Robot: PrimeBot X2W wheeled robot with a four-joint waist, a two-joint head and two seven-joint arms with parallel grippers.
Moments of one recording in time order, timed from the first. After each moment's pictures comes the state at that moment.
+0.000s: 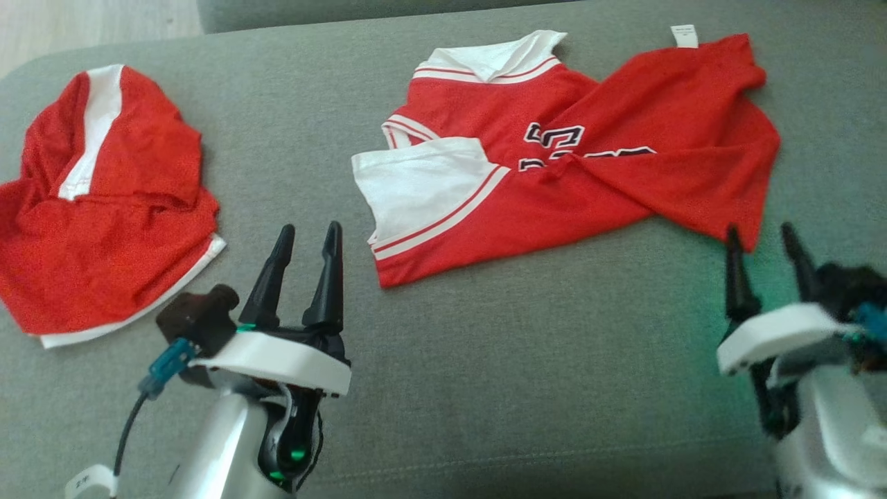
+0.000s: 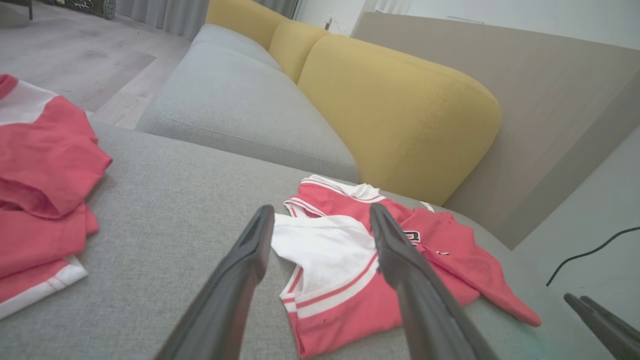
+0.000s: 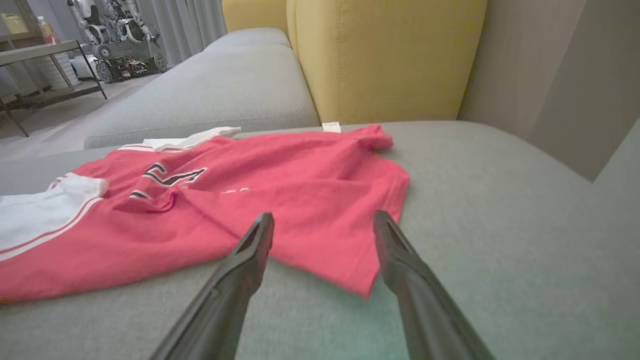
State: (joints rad) left arm -0.18 0.04 -0.30 0.21 -0.48 -0.03 -0.26; right arm -0.30 -0.14 -0.08 0.54 0.11 0.13 -0.17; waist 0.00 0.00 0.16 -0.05
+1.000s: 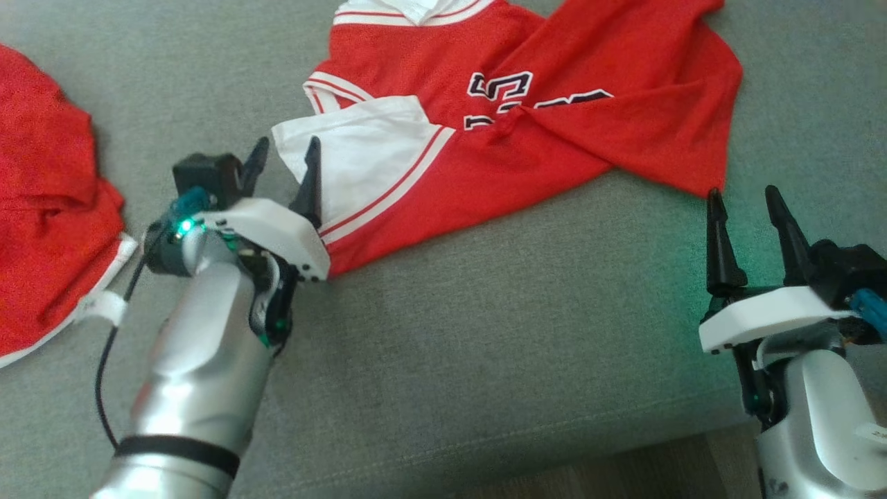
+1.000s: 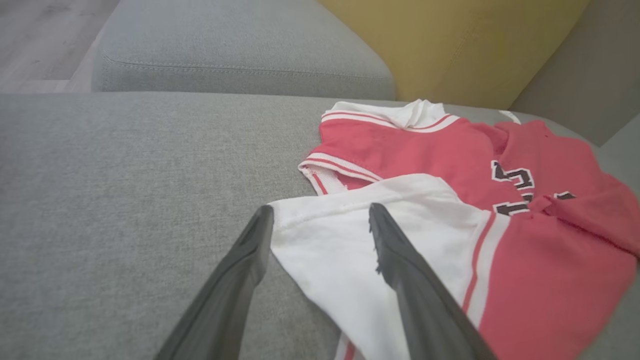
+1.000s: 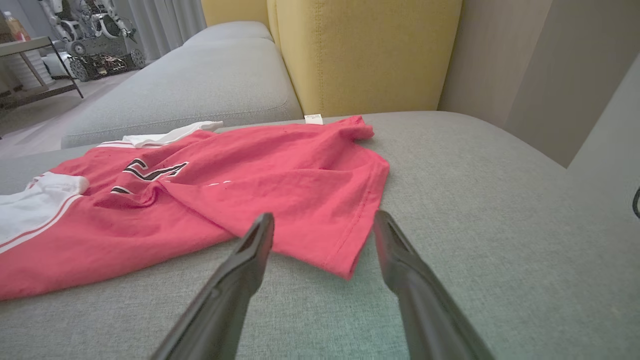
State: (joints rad) left arm -0.63 0.05 -0.31 0.75 -0.35 -0.01 -0.20; right arm -0.24 -0.06 -0.07 0.28 0.10 0.13 -0.10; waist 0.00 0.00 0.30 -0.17
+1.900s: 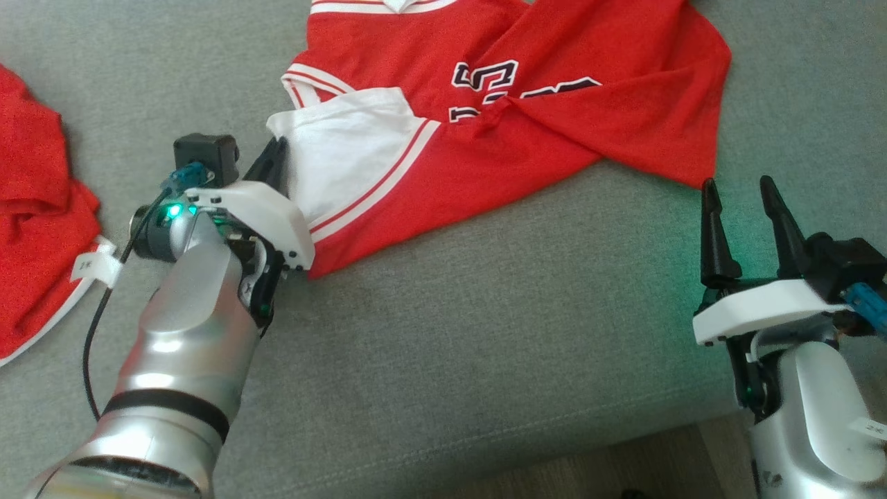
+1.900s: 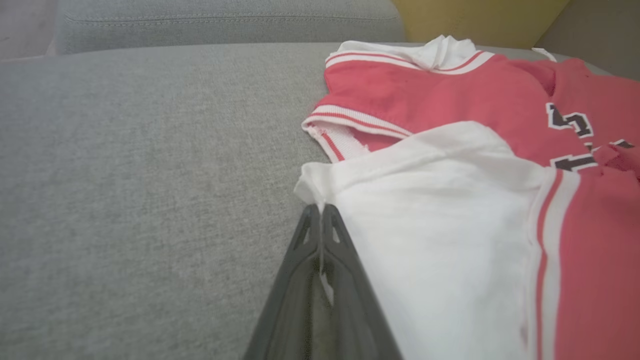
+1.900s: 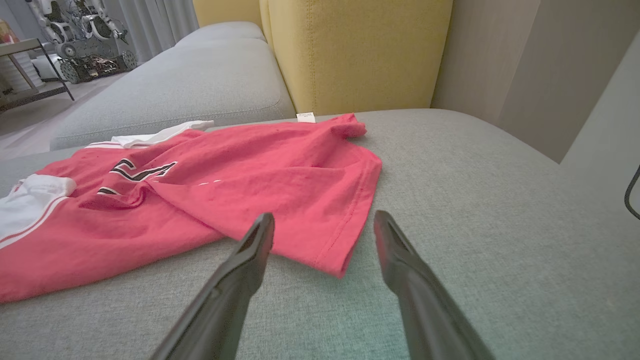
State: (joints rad) left arm -0.81 0.06 -0.36 1.08 -0.34 -0.07 -0.24; right arm -0.26 -0.05 -0.06 0.30 0.10 0.13 -0.13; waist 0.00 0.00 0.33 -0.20
